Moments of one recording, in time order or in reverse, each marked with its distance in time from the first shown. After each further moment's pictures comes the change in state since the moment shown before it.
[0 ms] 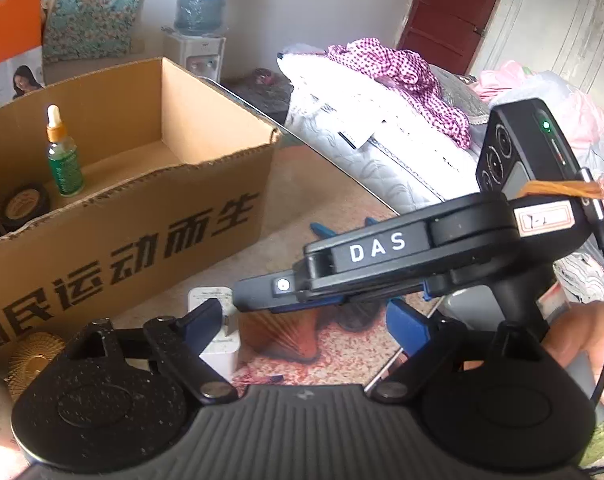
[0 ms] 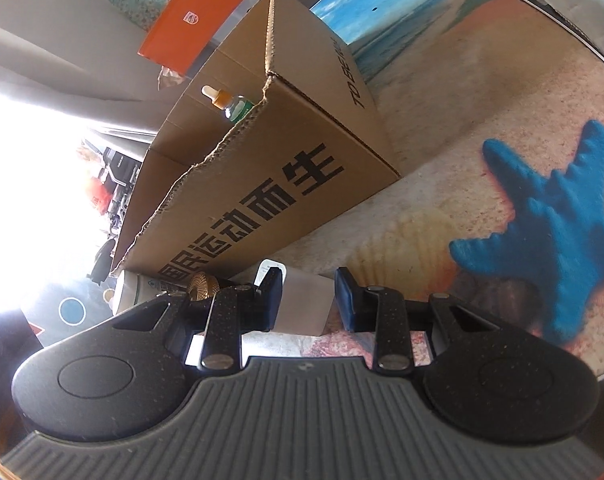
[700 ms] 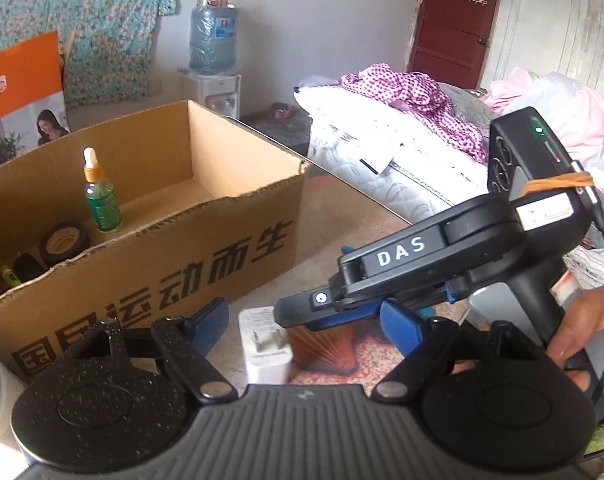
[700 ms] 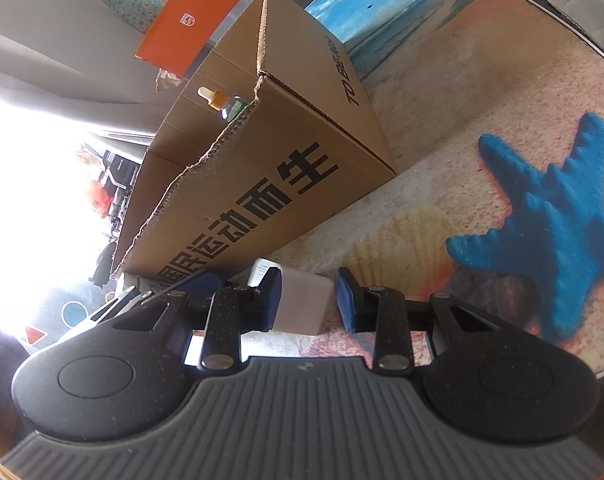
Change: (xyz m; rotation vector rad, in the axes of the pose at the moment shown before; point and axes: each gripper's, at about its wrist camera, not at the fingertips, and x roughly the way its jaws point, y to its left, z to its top) left arm -0.018 0.005 -0.007 0.073 -0.100 0.099; right arm 0.002 -0.002 0.000 0.019 0.005 0.008
